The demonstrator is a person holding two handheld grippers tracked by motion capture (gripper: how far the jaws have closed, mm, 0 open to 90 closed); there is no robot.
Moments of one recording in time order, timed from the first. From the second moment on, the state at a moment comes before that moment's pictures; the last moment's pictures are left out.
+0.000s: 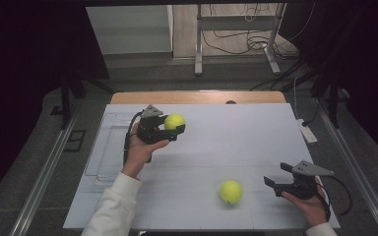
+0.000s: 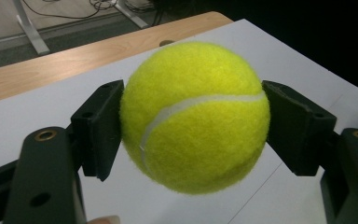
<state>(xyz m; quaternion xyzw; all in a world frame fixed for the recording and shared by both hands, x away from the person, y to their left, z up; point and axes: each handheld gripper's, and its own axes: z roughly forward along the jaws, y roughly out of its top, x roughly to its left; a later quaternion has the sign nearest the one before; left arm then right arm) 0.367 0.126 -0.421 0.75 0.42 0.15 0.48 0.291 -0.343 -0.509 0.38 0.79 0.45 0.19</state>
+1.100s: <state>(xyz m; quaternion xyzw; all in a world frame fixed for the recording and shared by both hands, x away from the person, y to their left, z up) 0.363 0.152 -0.407 0.72 0.44 0.18 0.50 0.291 -0.342 -0.509 0.38 0.79 0.45 0.19</state>
